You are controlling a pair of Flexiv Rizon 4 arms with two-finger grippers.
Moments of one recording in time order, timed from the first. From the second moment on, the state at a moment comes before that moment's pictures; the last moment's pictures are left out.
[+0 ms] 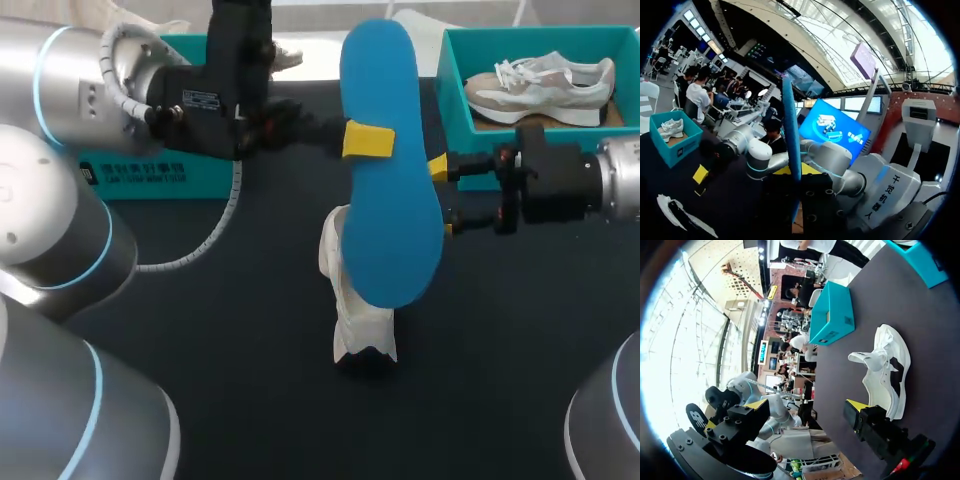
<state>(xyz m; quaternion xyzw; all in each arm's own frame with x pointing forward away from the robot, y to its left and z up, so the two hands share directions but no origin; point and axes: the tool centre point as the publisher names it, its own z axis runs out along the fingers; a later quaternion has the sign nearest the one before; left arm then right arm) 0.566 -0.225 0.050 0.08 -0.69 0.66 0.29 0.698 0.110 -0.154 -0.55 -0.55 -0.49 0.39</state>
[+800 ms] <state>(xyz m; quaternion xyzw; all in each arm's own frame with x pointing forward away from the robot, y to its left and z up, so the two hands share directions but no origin) 0.570 -0.210 0.051 -0.19 -0.68 0.71 0.04 0.698 0.110 -0.153 -0.55 -0.55 -0.49 0.39</state>
